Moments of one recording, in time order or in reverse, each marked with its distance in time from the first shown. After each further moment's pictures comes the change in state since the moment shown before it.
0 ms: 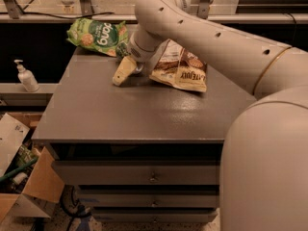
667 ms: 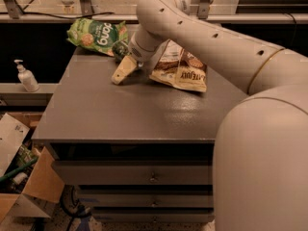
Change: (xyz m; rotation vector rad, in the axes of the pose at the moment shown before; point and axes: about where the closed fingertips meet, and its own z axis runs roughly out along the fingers) arm 0.002 -0.012 0.012 0.000 0.000 -0.001
